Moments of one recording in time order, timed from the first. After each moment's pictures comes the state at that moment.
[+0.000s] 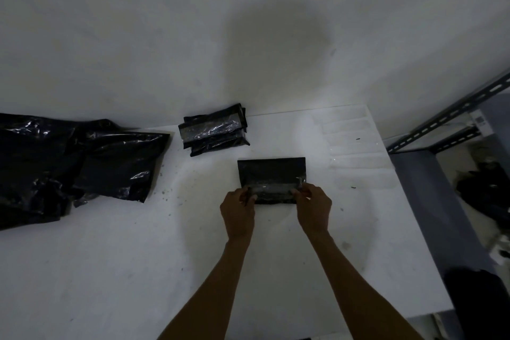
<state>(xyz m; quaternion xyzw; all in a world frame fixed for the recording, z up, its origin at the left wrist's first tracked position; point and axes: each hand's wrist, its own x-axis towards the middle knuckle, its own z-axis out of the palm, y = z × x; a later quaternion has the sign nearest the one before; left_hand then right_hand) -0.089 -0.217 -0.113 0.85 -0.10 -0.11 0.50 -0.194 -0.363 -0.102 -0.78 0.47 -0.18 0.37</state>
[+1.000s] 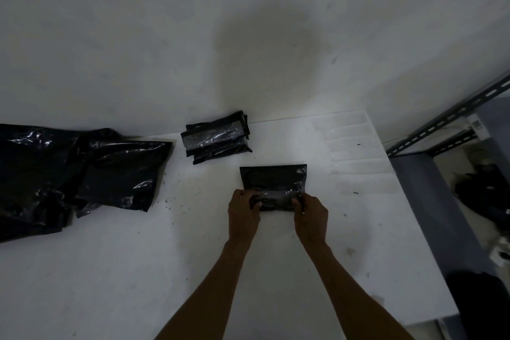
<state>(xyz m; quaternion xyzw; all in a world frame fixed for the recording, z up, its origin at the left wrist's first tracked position) -0.071 -0.219 -0.107 0.86 -0.24 -0.14 0.42 -0.190 -0.348 -0.120 -0.82 0.47 -0.15 0.30</state>
